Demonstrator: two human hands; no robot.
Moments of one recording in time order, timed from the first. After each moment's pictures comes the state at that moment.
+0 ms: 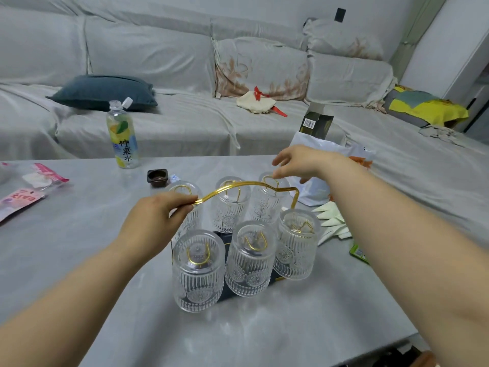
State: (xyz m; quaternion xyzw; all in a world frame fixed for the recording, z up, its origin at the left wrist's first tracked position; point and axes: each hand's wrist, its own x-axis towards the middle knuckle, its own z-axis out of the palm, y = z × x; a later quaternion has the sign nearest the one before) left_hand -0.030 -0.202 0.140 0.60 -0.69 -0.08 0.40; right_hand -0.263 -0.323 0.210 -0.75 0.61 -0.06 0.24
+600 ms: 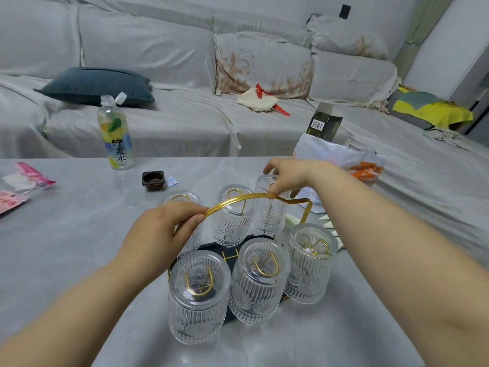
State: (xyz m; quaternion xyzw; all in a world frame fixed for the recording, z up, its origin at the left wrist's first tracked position) left_hand -0.032 -0.219 0.136 0.55 -0.73 -0.11 0.39; right_hand -0.238 -0.362 0.183 -0.76 0.61 0.04 0.24
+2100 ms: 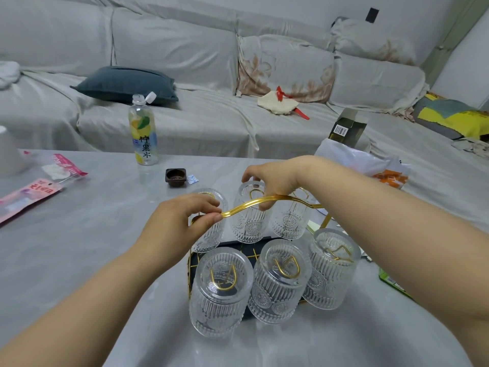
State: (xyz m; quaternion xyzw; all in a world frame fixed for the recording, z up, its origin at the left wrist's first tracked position) left_hand -0.018 -0.220 0.137 0.57 -0.68 -0.14 0.44; right_hand -0.172 -0.344 0.198 -0.86 0.45 0.19 0.13
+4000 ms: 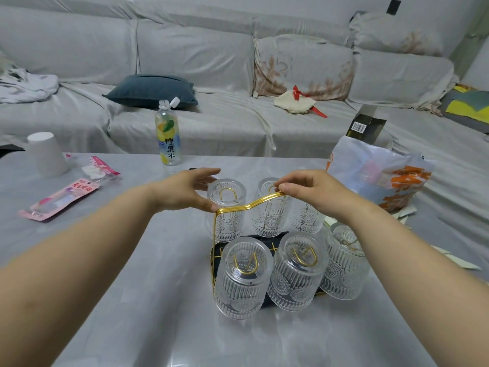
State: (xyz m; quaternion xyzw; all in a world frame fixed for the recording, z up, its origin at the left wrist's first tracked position) left_hand 0.036 -0.266 0.152 0.58 -0.67 -0.40 0.24; right_hand -0.213 -0.292 0.173 -0.78 0.43 -0.24 0.38
